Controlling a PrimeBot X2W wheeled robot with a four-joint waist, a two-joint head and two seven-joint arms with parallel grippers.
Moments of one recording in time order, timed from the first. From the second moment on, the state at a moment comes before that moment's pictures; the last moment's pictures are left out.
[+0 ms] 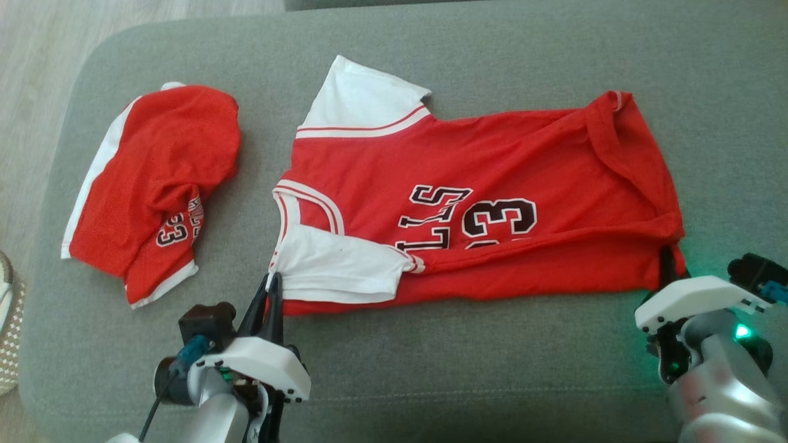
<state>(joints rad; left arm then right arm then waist) -0.15 0.05 -0.34 0.46 -0.37 0.08 -0.26 -0.51 -0.06 -0.38 1.06 0.27 0.13 -0.24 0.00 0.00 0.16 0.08</state>
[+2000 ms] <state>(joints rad) -0.51 0.05 -0.34 0.64 -0.26 0.02 -0.19 -0.50 -0.05 -0.08 0.40 0.00 0.13 0.07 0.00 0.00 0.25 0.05</state>
